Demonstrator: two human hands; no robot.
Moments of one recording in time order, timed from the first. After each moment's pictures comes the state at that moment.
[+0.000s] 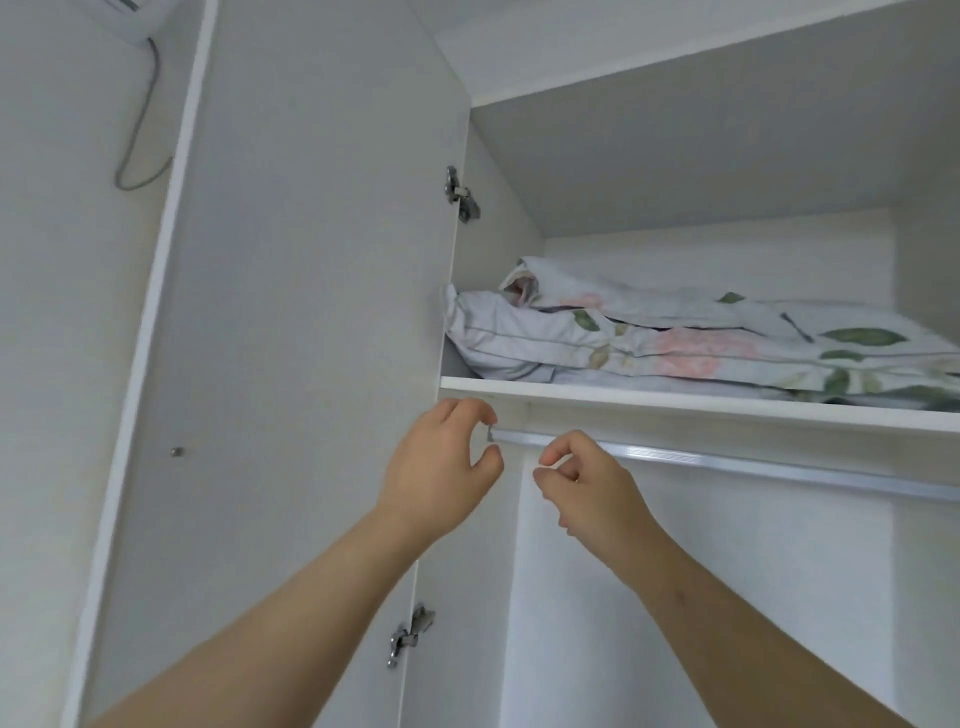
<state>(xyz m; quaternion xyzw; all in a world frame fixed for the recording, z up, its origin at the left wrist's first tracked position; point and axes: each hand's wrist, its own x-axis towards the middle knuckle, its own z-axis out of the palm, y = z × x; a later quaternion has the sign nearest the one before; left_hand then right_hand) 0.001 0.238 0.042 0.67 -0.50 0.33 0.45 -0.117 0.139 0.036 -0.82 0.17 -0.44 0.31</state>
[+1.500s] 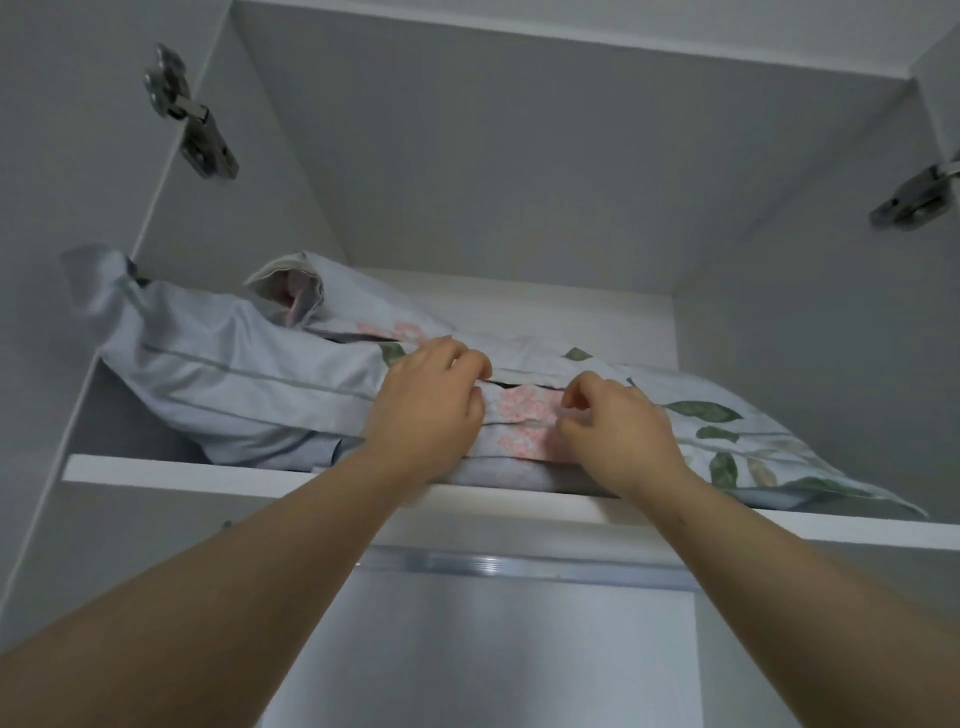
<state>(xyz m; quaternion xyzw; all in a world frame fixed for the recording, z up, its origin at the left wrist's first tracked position) 0.044 -0.067 0.182 0.47 -0.61 0.46 0.44 -0.127 -0.102 0.179 -0.75 0.41 -0.49 -0.19</state>
